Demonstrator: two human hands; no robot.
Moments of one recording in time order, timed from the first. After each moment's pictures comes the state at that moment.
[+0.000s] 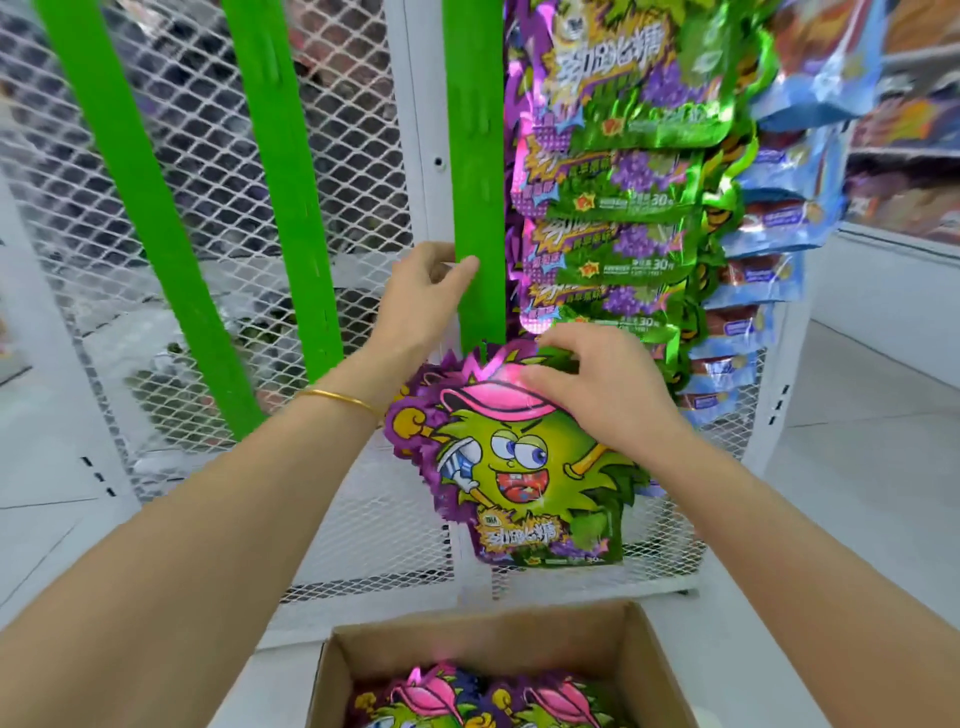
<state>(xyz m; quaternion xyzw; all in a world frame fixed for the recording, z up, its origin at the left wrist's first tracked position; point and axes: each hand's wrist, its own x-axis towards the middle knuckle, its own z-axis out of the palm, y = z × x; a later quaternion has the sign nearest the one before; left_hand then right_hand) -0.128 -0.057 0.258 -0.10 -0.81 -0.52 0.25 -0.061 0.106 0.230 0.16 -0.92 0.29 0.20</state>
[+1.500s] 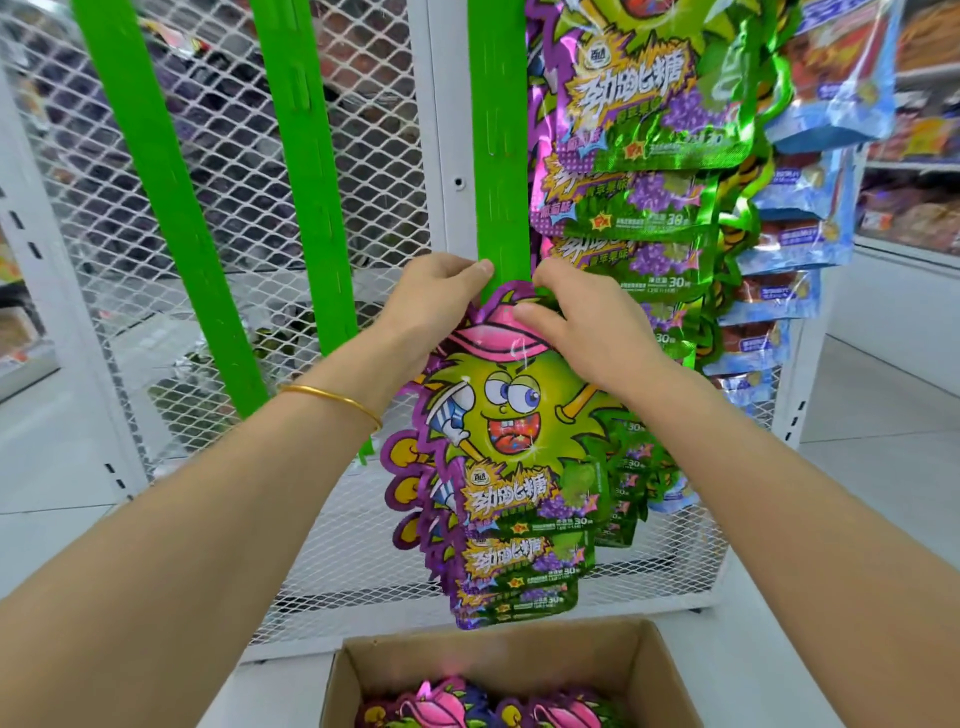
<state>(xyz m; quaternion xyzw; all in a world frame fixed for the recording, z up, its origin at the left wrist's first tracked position) -0.097 -0.058 0.287 -0.07 -0.84 -0.52 0.16 -0.094 0.089 0.269 0.20 -0.92 0.21 0.27</state>
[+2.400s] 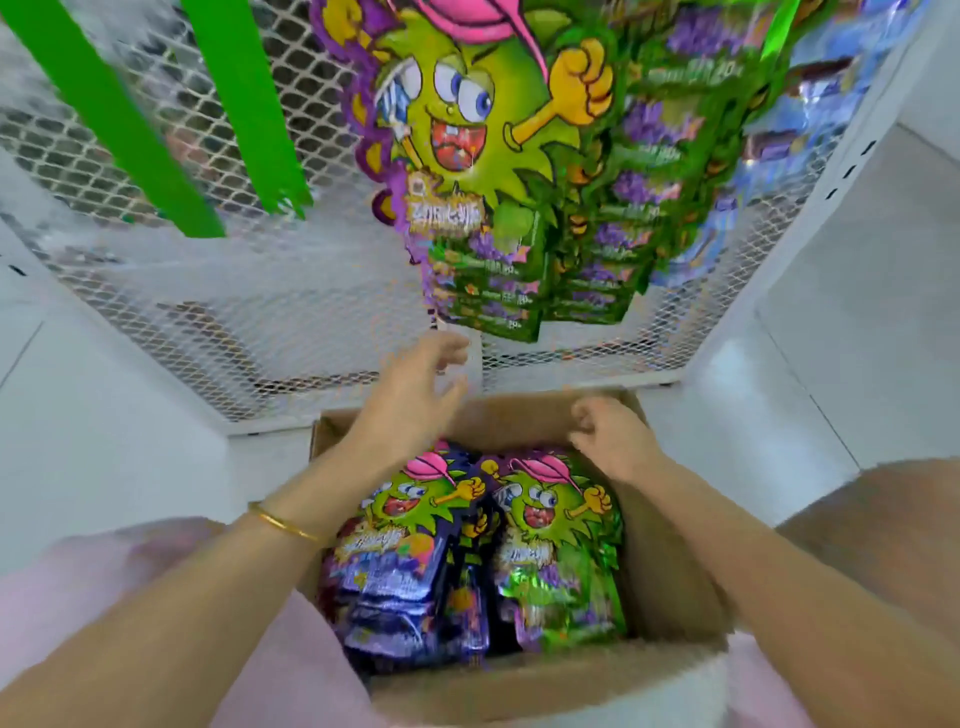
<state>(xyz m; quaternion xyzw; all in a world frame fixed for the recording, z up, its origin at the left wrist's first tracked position) -0.009 -0.074 0.040 -0.09 -0.90 -0.42 0.01 -0.024 0.148 -0.053 -0.01 -0.95 0.26 -0.16</state>
